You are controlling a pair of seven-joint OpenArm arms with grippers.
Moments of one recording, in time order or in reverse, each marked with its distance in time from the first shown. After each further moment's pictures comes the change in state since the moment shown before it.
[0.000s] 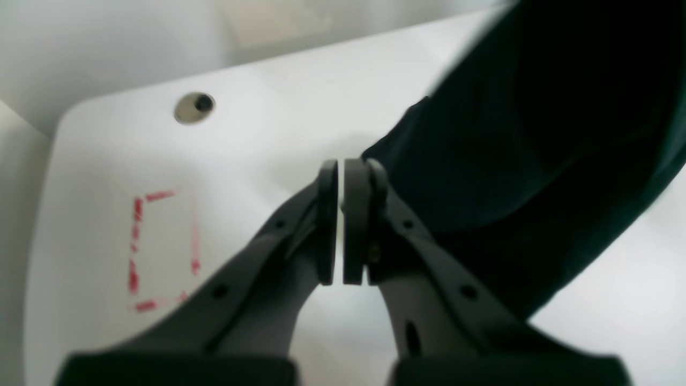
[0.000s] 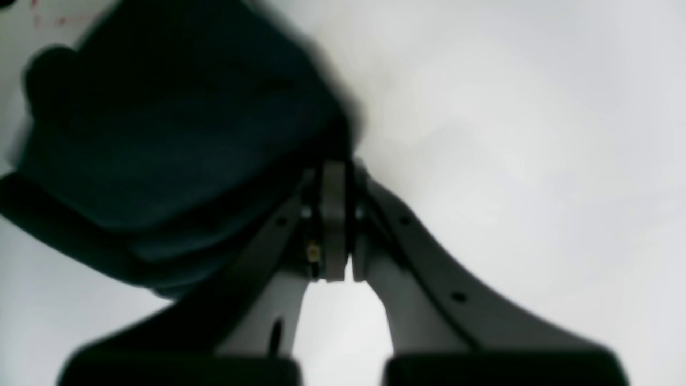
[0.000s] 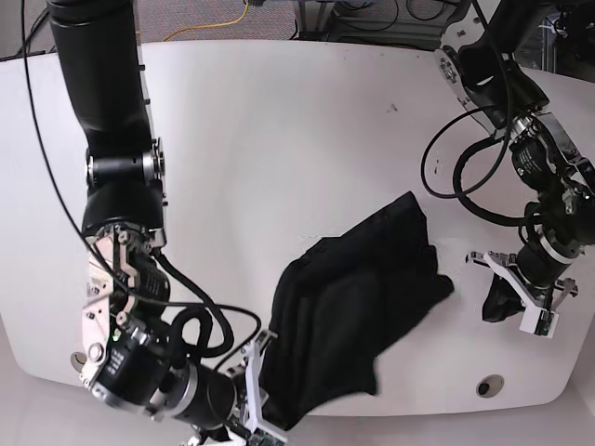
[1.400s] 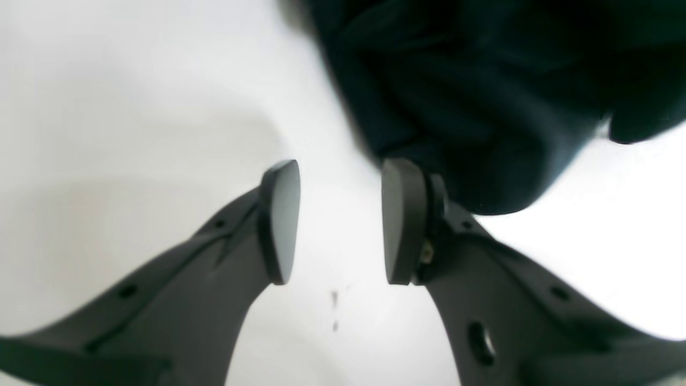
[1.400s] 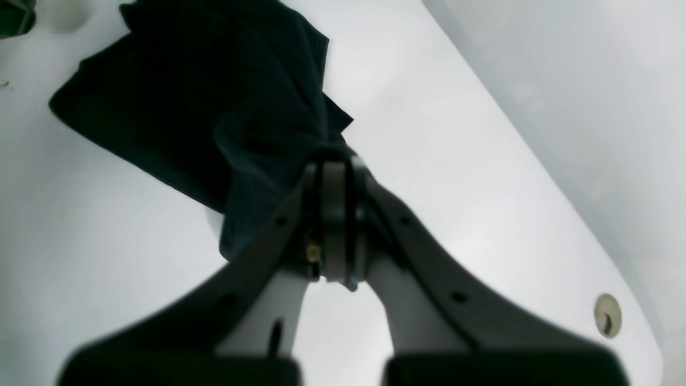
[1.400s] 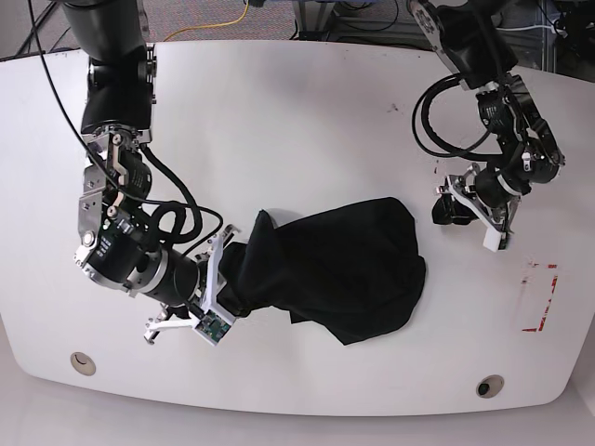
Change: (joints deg) left arm 12.6 5.2 -5.7 -19.9 0.7 1.8 -5.9; right arm -26.9 5.7 8.0 8.9 -0.2 -0.2 4.3
